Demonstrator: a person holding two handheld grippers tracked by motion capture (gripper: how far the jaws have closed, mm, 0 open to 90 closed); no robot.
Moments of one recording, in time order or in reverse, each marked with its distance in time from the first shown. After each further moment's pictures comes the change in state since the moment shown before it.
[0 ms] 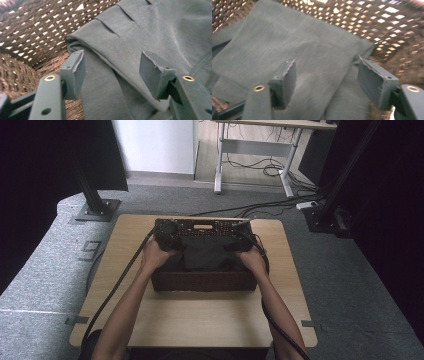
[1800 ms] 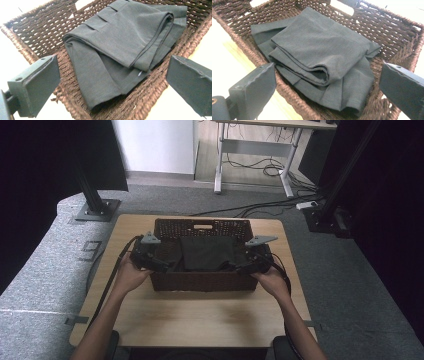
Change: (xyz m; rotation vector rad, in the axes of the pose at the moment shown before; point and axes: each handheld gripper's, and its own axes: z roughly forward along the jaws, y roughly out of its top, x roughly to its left) left arm -0.018 -0.079 -0.087 -0.224 -0.054 0.099; right arm 0.031 -0.058 -0.091 -0.168 0.092 -0.163
